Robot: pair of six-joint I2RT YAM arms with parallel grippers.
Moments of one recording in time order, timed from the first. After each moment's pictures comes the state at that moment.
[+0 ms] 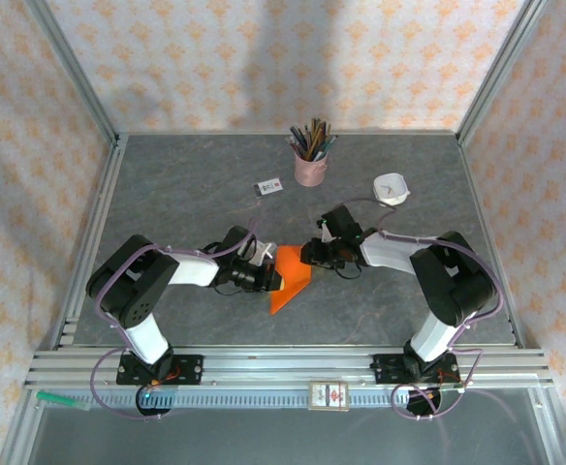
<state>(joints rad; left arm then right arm) -0.55 1.71 0.63 0.11 0.70 -0.59 0.56 1.68 0.82 -0.16 -0.37 0.65</state>
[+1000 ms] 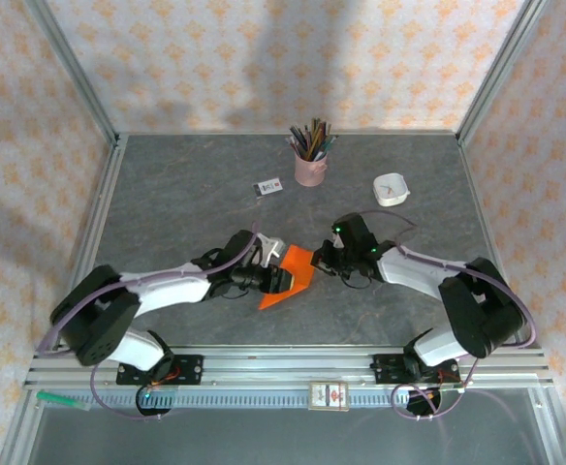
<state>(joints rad) -0.73 1.40 0.59 0.05 0.37 -0.57 0.56 1.45 0.67 -0.14 -0.38 0.96</state>
